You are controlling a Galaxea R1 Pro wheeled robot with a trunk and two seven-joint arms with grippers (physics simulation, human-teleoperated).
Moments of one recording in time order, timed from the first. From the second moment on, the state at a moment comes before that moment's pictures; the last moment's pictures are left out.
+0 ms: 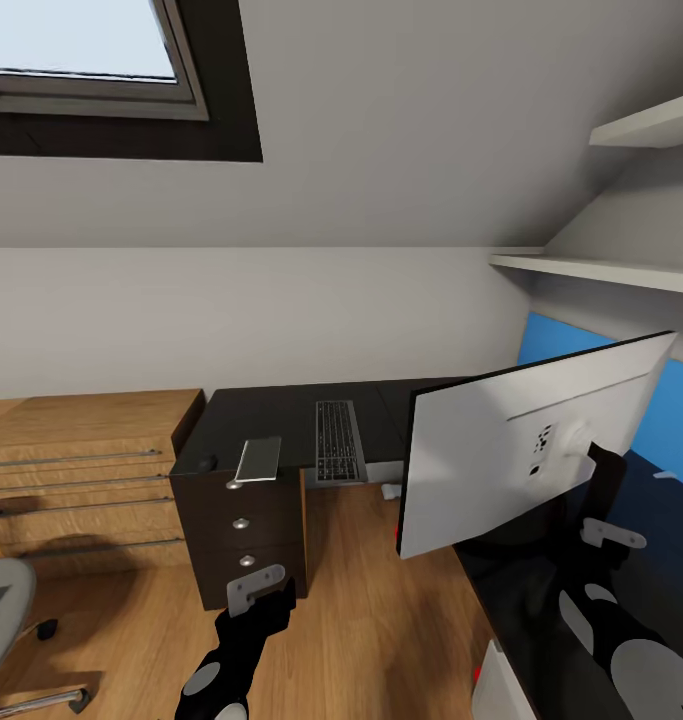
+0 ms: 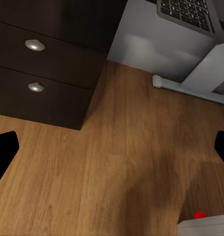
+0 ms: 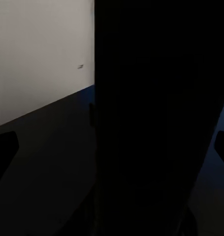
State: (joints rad) left arm -0.19 0.17 -0.71 -1.46 0.84 0.08 0.76; right arm -0.68 -0.24 -0.23 -0.29 -0.03 -0.51 -0.23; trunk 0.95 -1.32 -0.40
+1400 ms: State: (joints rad) left arm -0.19 0.17 -0.71 -1.46 0.84 0.08 0.76; right arm -0.68 -0.24 -0.23 -0.29 -0.03 -0.51 -0.23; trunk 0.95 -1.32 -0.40
